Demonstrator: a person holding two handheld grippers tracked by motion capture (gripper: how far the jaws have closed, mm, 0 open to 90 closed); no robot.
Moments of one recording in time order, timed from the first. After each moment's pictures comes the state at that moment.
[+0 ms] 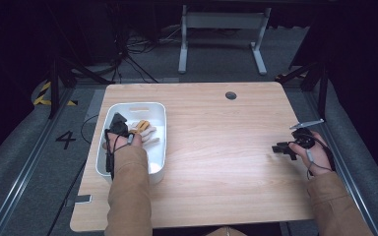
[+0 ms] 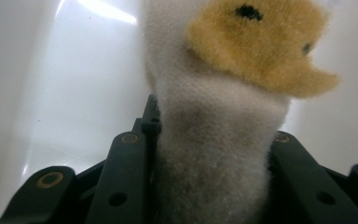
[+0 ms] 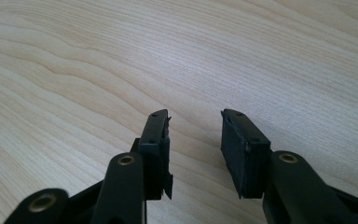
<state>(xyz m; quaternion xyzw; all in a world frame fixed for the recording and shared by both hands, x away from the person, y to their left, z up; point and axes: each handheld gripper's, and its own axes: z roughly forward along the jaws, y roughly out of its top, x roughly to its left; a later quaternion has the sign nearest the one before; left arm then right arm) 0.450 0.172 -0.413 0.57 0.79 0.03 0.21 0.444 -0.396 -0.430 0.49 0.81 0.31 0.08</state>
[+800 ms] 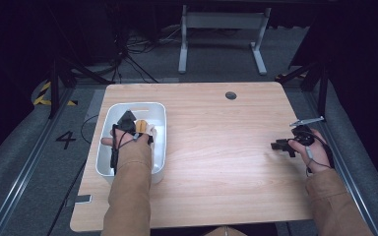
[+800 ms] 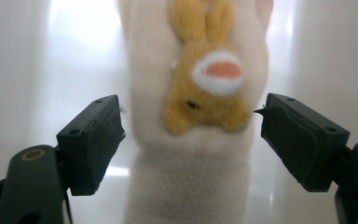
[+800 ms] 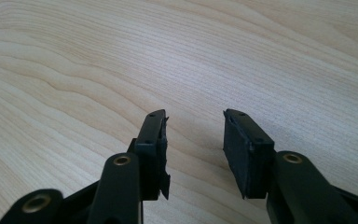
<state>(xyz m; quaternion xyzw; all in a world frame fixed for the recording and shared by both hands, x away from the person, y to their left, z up) 0.448 0.156 -0.395 0.64 0.74 0.08 0.18 0.451 -0.394 -0.427 0.49 0.80 0.32 0.08</state>
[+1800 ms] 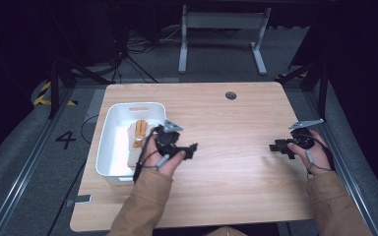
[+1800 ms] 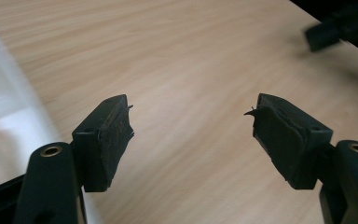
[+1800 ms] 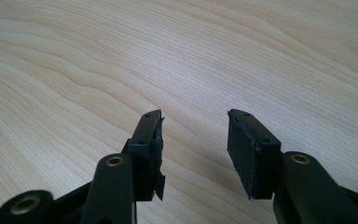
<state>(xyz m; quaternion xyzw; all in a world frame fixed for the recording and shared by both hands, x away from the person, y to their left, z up) 0.377 0.046 -0.372 0.80 0.39 0.10 0.44 0.441 -0.388 -0.425 0.45 0.82 0.34 0.10</state>
